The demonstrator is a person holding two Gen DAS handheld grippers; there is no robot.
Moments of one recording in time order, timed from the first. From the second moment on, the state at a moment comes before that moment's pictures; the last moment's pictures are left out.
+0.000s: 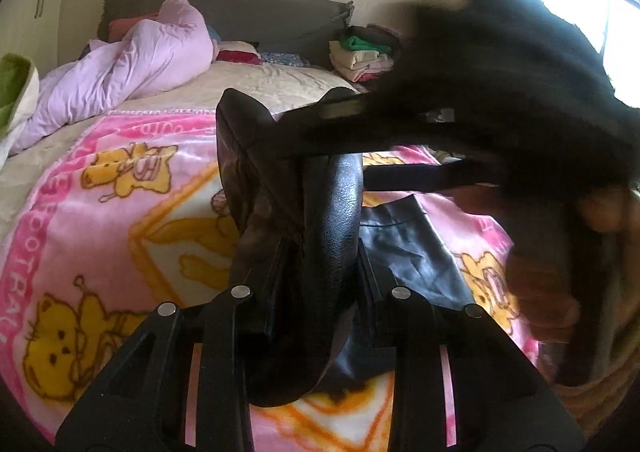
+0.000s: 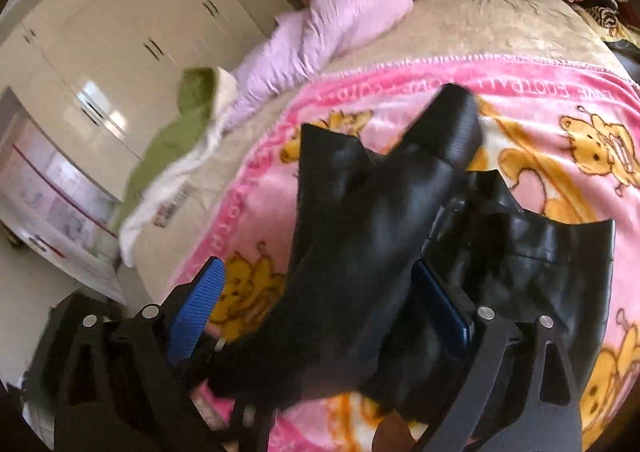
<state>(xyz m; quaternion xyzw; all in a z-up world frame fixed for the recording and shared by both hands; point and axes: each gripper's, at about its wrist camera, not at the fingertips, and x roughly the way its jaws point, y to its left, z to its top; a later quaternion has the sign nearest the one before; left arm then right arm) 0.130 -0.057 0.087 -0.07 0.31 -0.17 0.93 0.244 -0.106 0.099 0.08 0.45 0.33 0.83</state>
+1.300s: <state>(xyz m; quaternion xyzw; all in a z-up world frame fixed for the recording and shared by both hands) 0.201 -0.081 -0.025 -0.18 0.46 -0.22 0.84 0.245 -0.343 -0.005 0.21 0.43 0.20 0.85</state>
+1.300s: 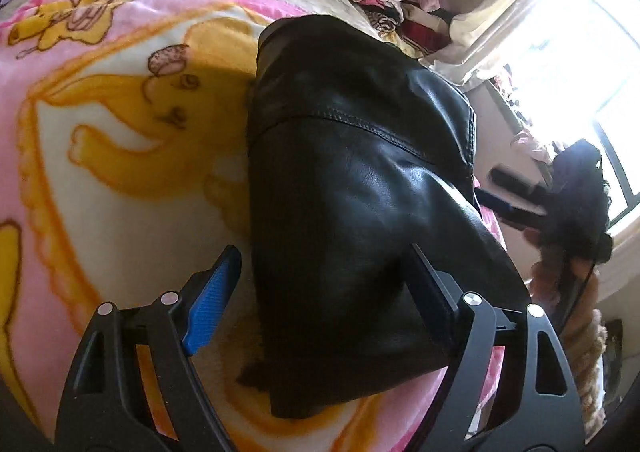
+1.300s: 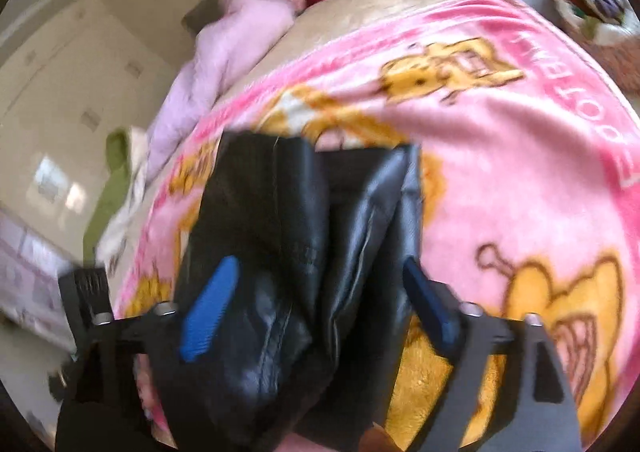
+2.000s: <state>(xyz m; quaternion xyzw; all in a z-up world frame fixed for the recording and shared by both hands) 0.194 -0.074 -0.010 -0.14 0.44 -0.19 0.86 0.269 -0.266 0.023 0.12 0.40 0.19 0.89</state>
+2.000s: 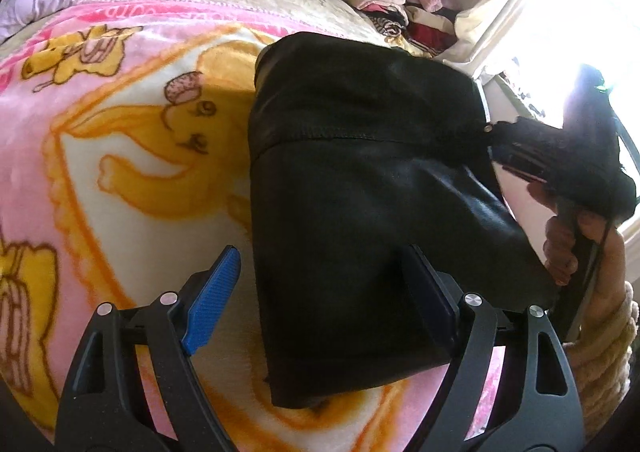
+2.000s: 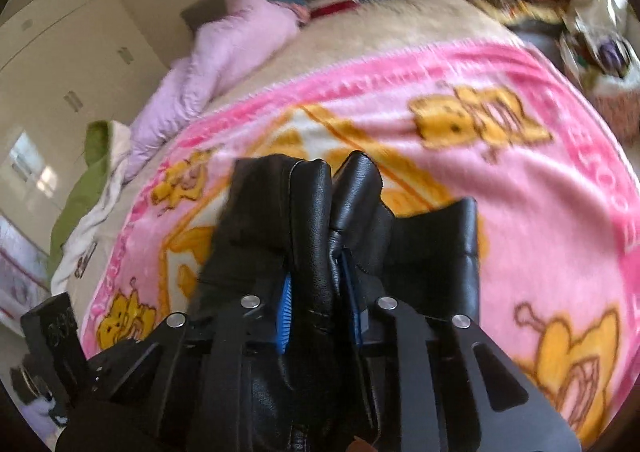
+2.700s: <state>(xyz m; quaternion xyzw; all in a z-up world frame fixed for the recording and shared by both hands) 0.209 -0.095 -0.014 -0.16 0.47 -0.23 0.84 0.267 -0.356 -0.010 0.23 0.38 0.18 0.88</state>
